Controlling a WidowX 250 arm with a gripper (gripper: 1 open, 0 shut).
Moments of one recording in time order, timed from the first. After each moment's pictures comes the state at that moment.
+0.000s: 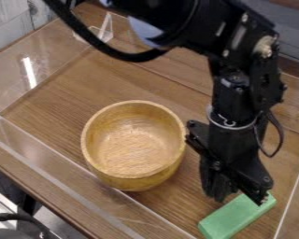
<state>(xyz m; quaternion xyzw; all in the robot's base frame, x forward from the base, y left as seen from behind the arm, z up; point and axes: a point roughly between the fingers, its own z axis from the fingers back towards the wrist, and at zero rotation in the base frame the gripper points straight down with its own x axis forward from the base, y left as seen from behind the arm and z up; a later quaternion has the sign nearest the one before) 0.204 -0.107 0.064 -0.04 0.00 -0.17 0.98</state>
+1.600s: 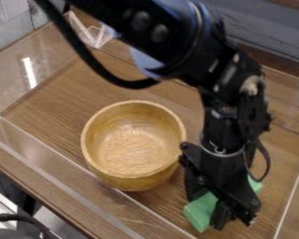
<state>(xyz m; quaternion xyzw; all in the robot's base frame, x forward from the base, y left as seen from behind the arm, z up) 0.194 -0.106 0.042 -0.04 0.00 -0.17 0.98</state>
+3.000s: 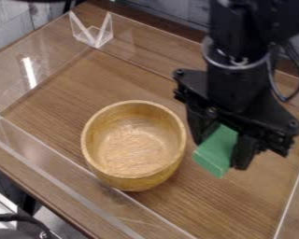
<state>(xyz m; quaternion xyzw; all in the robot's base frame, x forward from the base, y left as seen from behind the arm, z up) 0.194 -0.102 0.144 -0.03 -0.09 -0.07 0.99</state>
